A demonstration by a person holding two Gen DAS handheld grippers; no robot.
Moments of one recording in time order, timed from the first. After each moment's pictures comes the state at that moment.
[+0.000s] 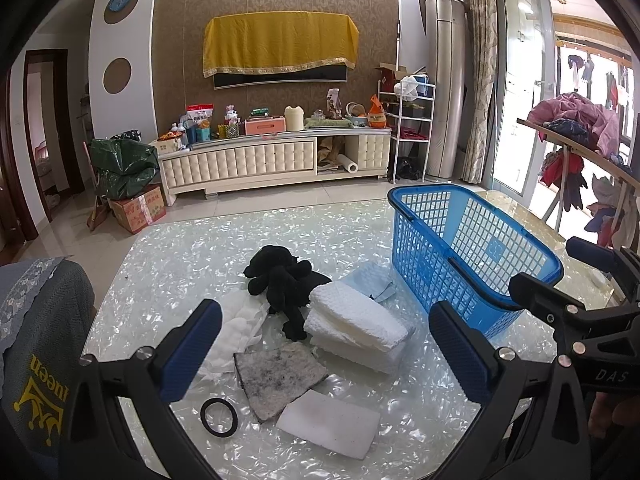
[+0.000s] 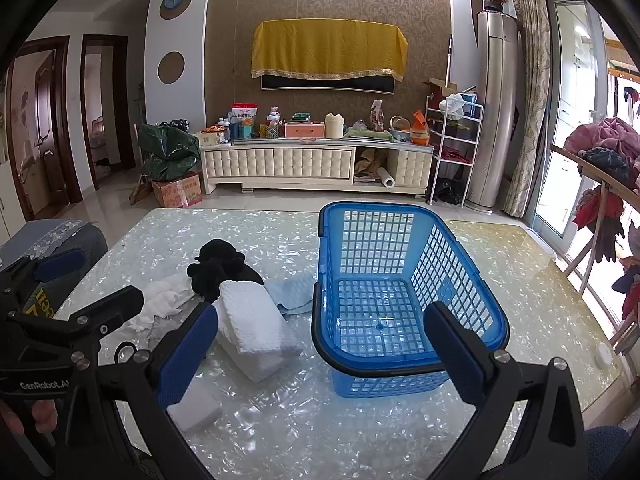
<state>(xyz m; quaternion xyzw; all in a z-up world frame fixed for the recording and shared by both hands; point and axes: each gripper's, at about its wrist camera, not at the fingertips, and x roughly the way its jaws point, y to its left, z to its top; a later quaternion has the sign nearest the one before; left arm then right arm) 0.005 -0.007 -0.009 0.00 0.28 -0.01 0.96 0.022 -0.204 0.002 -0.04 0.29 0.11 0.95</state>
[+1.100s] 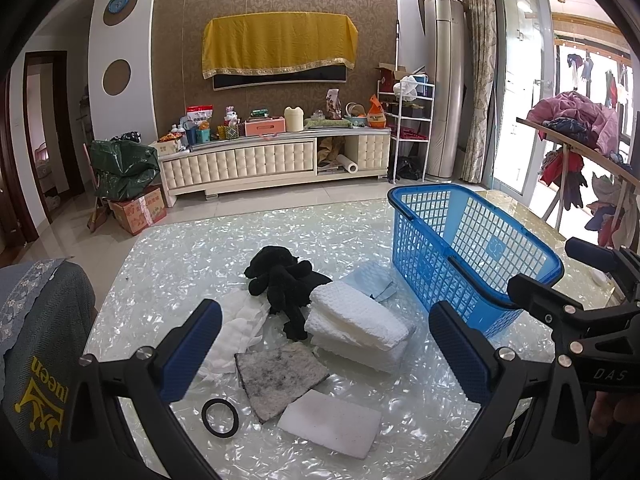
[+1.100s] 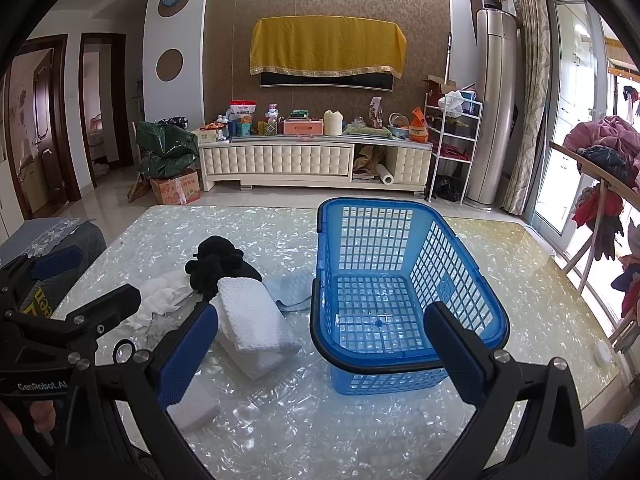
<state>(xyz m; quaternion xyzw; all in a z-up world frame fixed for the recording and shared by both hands) 0.005 -0.005 -0.007 0.00 0.28 -0.01 0.96 0.023 -0.205 0.001 -0.05 0.30 0.11 0.95</state>
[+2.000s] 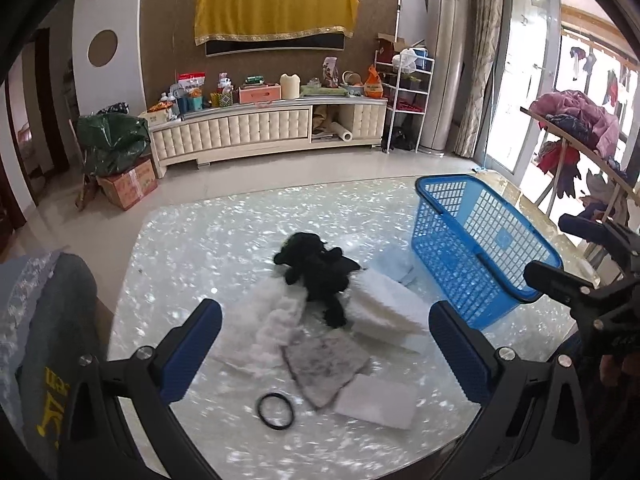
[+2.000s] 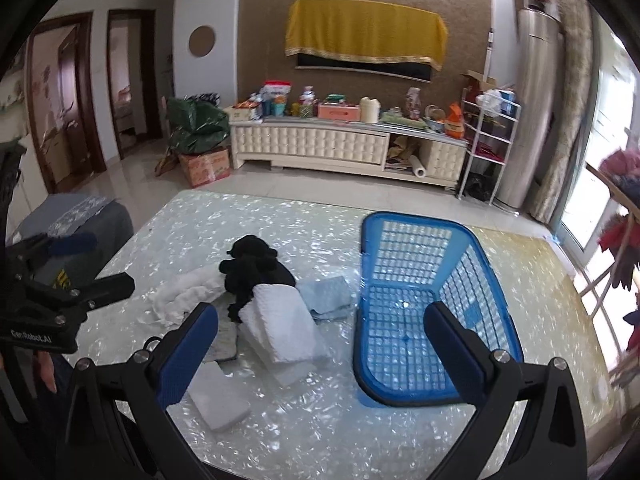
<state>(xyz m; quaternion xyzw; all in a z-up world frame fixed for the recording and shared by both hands) 0.026 0.070 0.026 -0.01 0.35 -0.04 0.94 0.046 -0.166 0.032 -0.09 0.34 0.17 0.92</state>
